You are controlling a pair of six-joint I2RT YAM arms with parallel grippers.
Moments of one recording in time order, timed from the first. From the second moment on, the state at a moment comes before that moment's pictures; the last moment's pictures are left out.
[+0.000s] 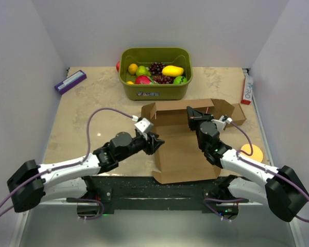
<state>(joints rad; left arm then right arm) -0.96 1.04 0.51 0.38 -0.06 -0.28 0.65 1.08 0.45 0.50 0.64 1.59</state>
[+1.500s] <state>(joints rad) -1.03 1.26 0.46 0.57 -0.27 -0.52 0.65 0.91 0.40 0.39 0.64 1.55</state>
